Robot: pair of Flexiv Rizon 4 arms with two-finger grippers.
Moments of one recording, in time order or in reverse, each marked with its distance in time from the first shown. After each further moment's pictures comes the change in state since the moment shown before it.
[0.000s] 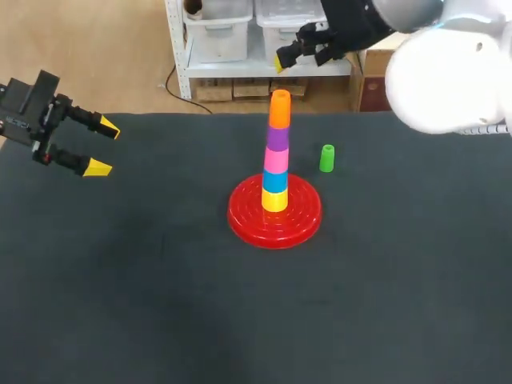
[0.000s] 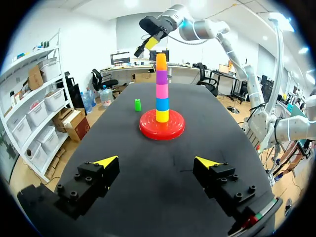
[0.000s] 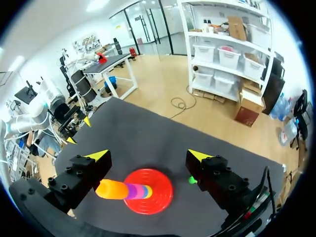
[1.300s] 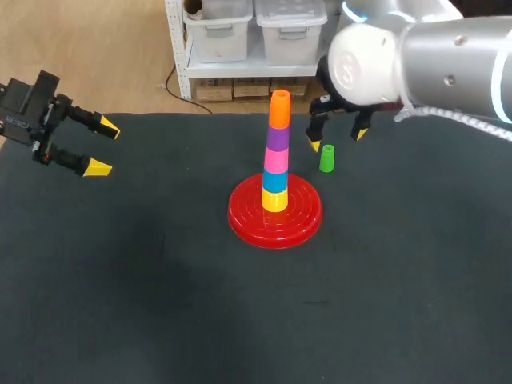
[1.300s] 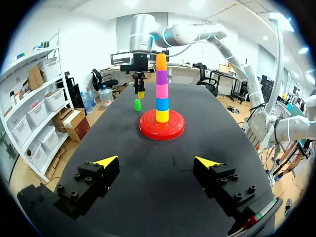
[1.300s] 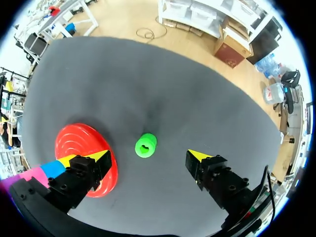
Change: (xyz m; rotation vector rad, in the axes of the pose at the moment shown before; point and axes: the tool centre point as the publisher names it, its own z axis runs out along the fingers) left arm 0.000 0.000 0.000 0.000 0.000 0.000; right arm 0.131 -0.128 0.109 0.228 0.632 0.121
